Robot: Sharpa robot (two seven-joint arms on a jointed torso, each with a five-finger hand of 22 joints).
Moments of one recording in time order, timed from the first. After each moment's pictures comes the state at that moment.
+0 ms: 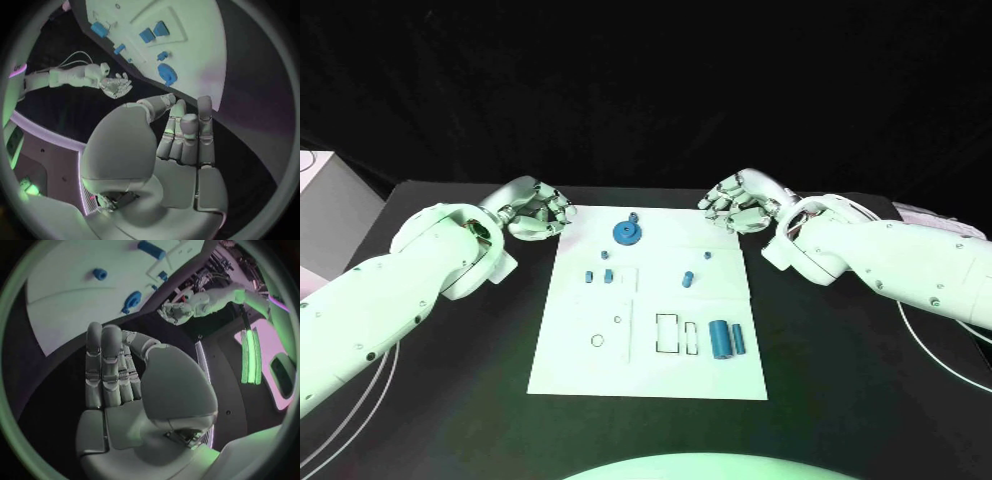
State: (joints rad) left arm 0.83 -0.77 0.59 1.38 -1.33 -0.07 -0.05; left_hand 1.38 -0.21 0.65 0.05 0.15 0.89 0.17 0.25 0.28 0.85 0.10 0.77 0.34 1.11 0.03 1.34 0.56 0.19 0.91 0.13 1.09 0.65; right arm 1.24 -0.81 -0.09 1.34 -1.01 -0.40 0.18; right_hand 1.35 -0.17 0.51 -0.08 0.30 0.99 0.17 0.23 0.17 1.24 0.09 0.07 0.06 1.46 -0.01 0.92 0.79 0.17 1.11 0.09 0.72 0.54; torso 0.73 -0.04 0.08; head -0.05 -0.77
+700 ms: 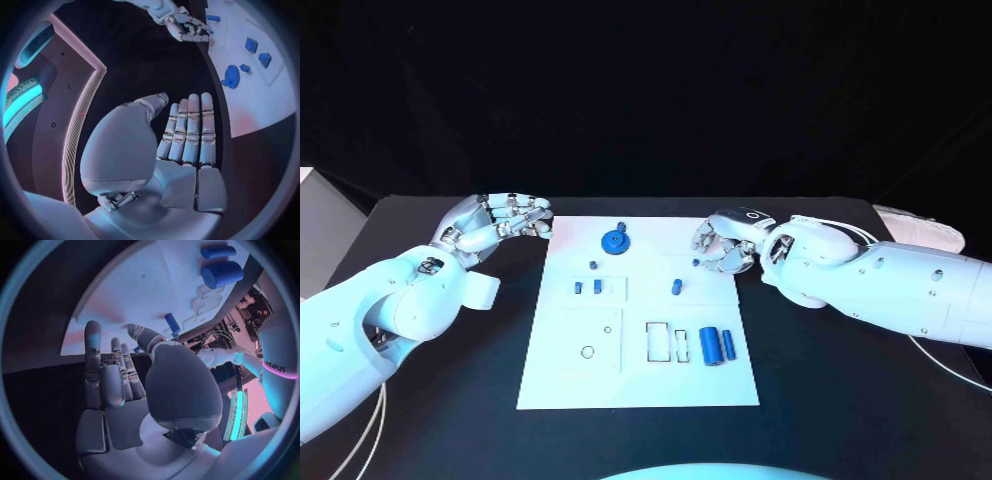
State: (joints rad) left arm 0.74 -0.87 0.61 1.47 -0.50 -0.08 0.20; left_hand 1.40 -0.22 0.53 0.18 0.15 0.90 0.18 0.30 0.28 1.09 0.13 0.22 0.07 0.96 0.09 0.62 0.26 0.19 0.89 0.19 0.57 0.30; right arm 1.20 -0.85 -0.10 1.43 -1.56 -0.32 -0.02; right_hand 1.31 -0.23 0.45 -0.03 0.26 0.99 0.17 0.19 0.17 1.14 0.11 0.06 0.07 1.47 0.01 1.34 1.20 0.17 1.17 0.11 0.74 0.55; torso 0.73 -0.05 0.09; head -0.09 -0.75
